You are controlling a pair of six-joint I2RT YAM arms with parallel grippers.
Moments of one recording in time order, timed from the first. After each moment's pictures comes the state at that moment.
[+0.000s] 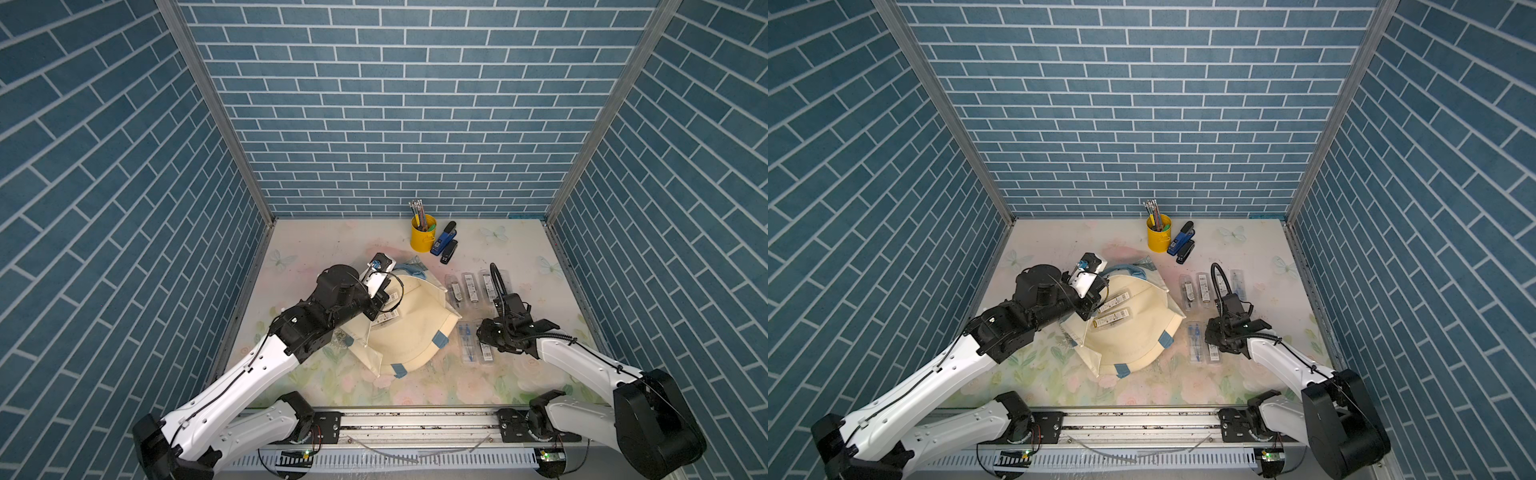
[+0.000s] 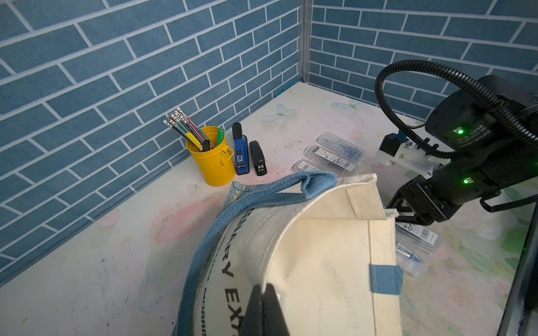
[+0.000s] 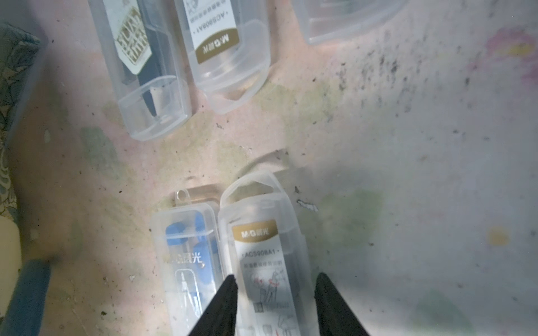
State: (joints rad) left arm -0.73 0.98 0.97 -0.40 -0.01 0.11; right arm 0.43 1.18 0.50 -0.40 -0.08 0.60
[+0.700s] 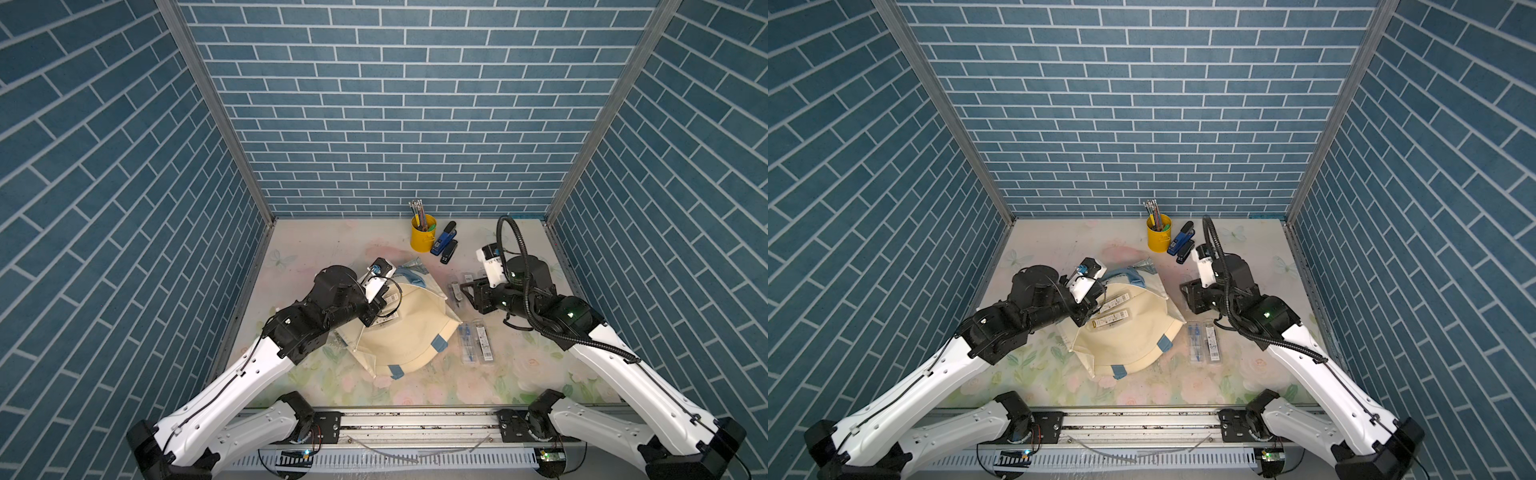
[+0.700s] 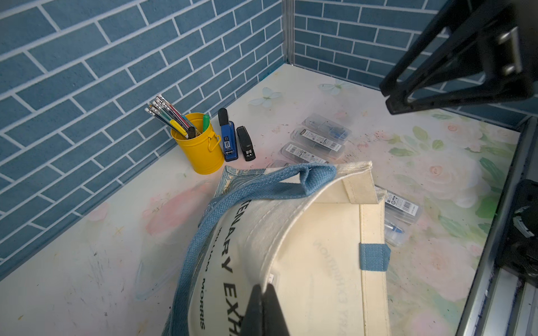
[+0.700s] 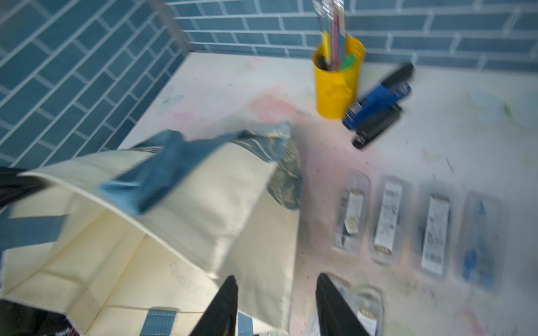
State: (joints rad) left arm -0.73 0.96 1.01 -0.55 0.04 0.15; right arm 0.73 1.04 1.12 -0.65 -0.05 0.19
